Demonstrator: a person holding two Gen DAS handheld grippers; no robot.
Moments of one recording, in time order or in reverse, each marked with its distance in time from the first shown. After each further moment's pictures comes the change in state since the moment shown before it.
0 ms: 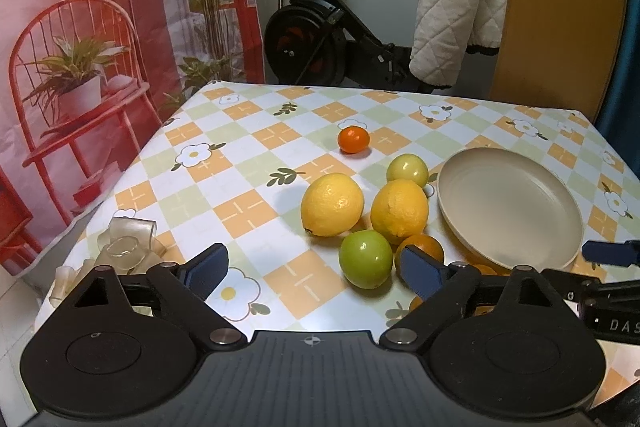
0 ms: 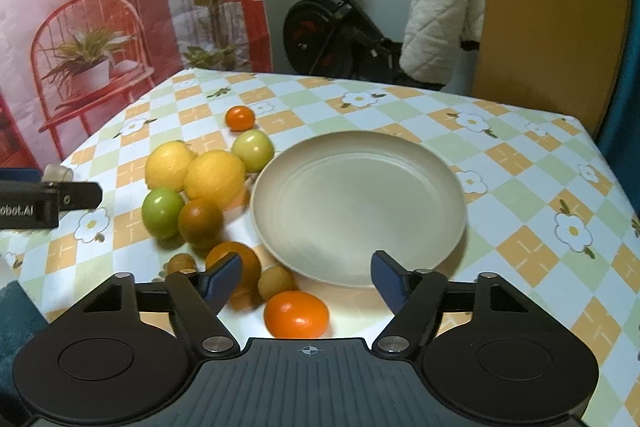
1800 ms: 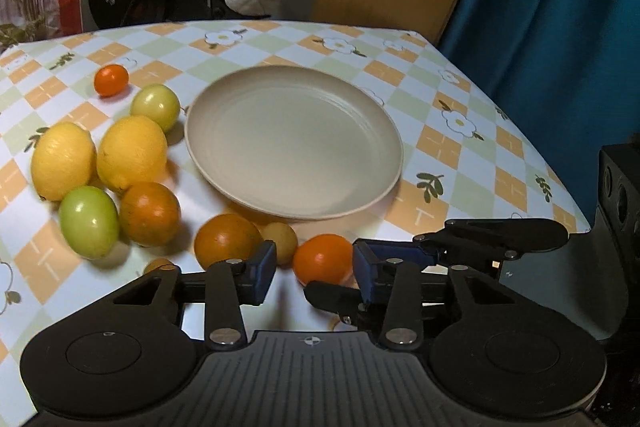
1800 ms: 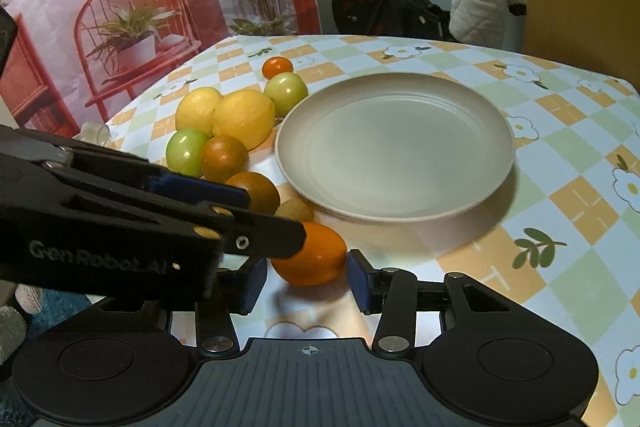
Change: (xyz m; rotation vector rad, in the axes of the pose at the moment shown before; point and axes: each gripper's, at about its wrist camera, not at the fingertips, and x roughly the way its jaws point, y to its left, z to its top) left arm 0.037 -0.093 -0.023 0.128 0.157 -0.512; right arm 0.022 -0.027 -0.037 -0.009 0.056 0.178
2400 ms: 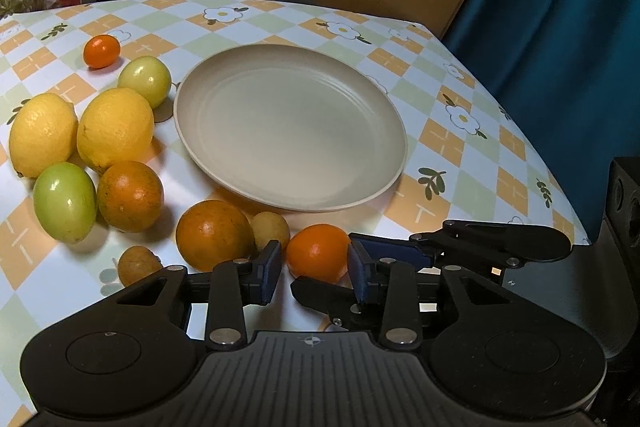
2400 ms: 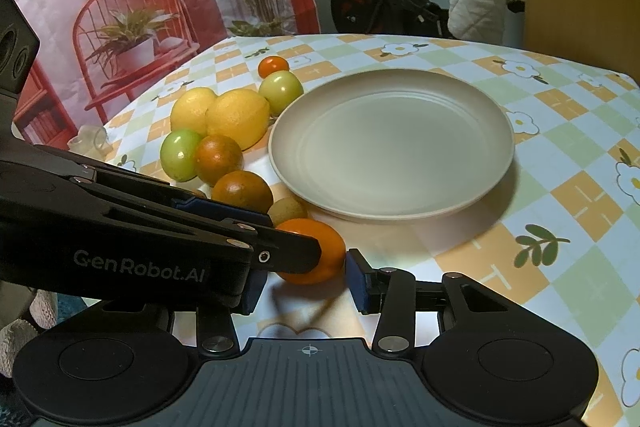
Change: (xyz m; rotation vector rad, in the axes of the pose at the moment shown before) left arm 0.020 0.004 0.002 -0.058 0.036 -0.034; right arm 0.005 -0.003 -0.003 0.006 -0.002 0.002
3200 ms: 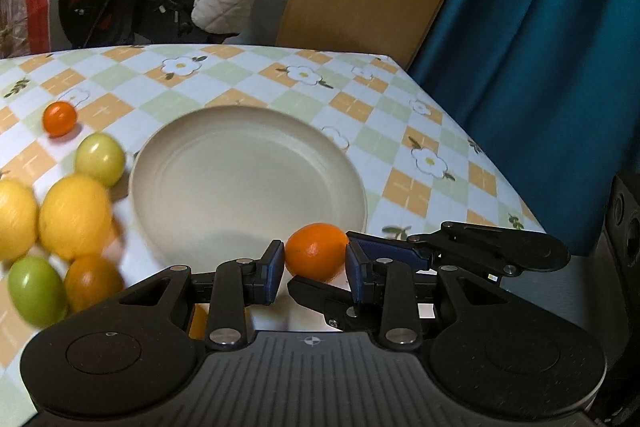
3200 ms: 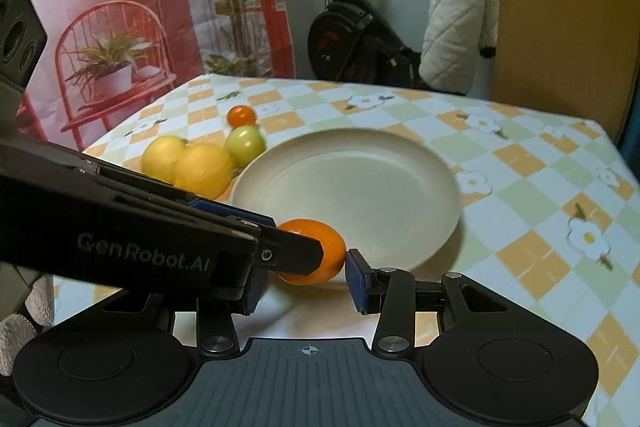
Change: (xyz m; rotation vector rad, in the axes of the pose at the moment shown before) left arm 0.006 -0.016 0.040 0.066 -0.080 -0.075; right arm -0.017 -0.017 0.026 -0.048 -0.119 -0.114
